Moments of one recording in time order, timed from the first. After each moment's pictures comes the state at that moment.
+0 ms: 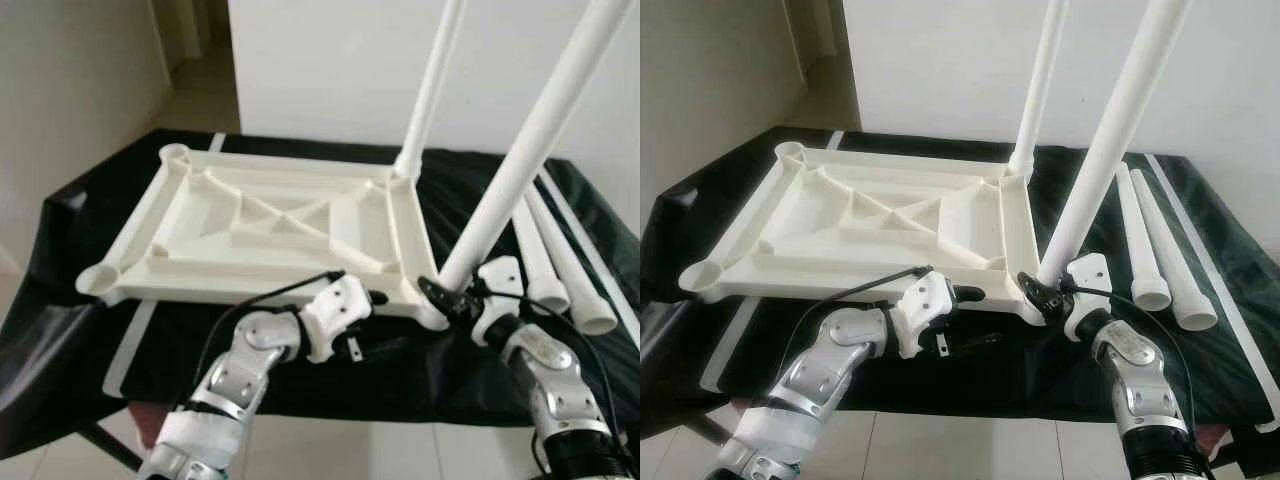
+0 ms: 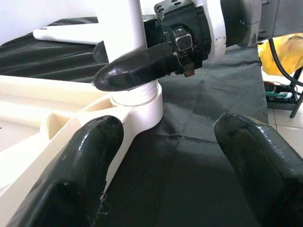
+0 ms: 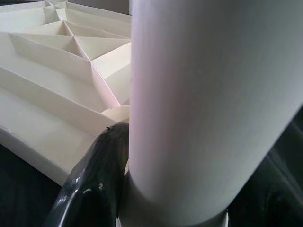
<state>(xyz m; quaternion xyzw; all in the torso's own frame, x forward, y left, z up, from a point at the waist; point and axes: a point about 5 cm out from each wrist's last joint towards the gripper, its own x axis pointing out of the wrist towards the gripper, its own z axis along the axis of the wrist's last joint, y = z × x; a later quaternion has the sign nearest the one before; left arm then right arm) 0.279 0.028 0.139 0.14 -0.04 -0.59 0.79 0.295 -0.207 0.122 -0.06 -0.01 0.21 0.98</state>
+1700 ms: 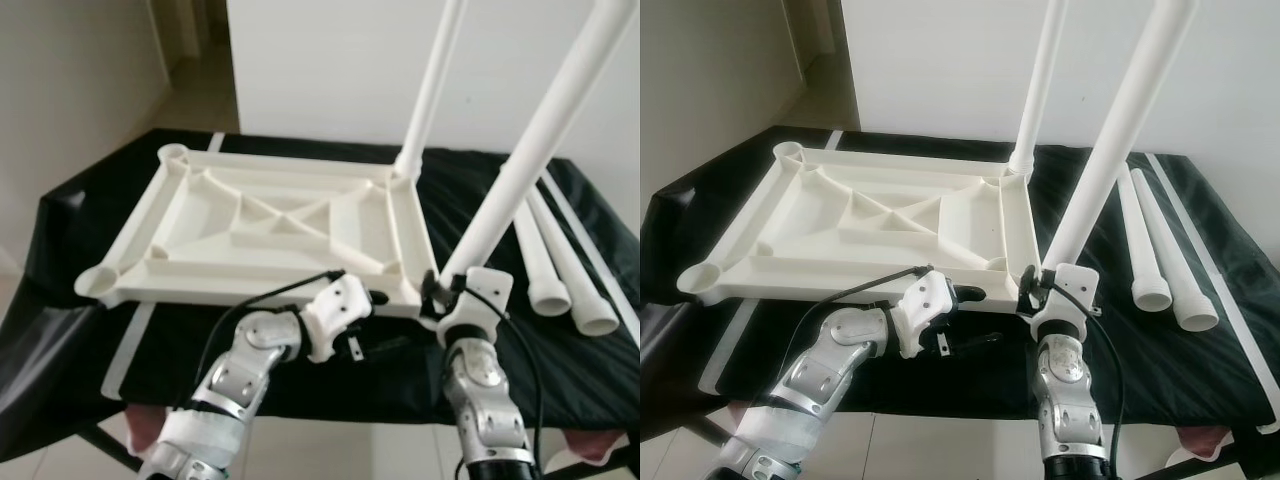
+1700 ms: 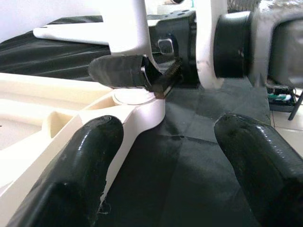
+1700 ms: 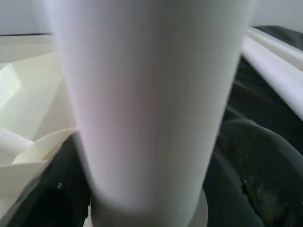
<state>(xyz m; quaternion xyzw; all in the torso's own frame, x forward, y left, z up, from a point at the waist) 0.280 0.027 0.139 0.13 -0.04 -0.60 0.79 0.285 -0.179 0.123 0.02 -0.01 -0.10 0.99</state>
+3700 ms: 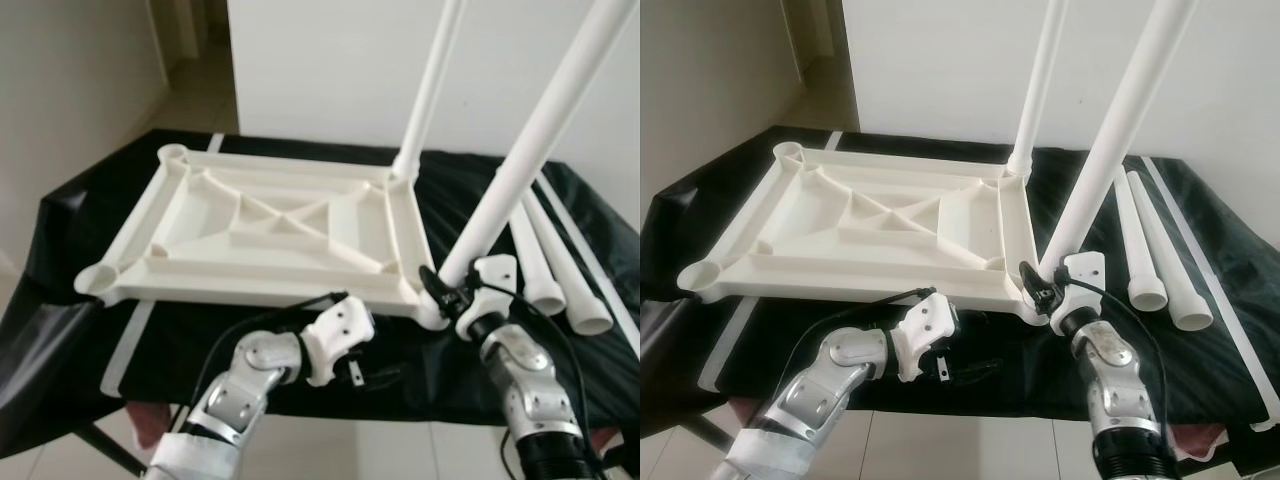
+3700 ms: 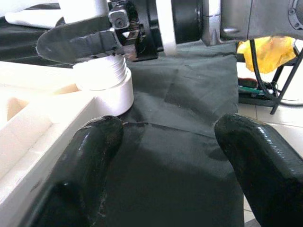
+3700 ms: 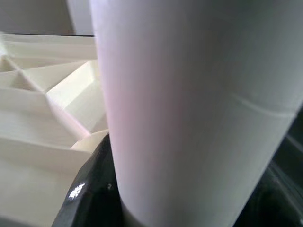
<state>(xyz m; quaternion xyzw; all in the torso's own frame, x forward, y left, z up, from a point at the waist) 0.261 0.026 0.126 0.13 -0.01 -0.61 0.78 0.299 -0.189 0.122 0.02 -0.02 0.09 1.00</state>
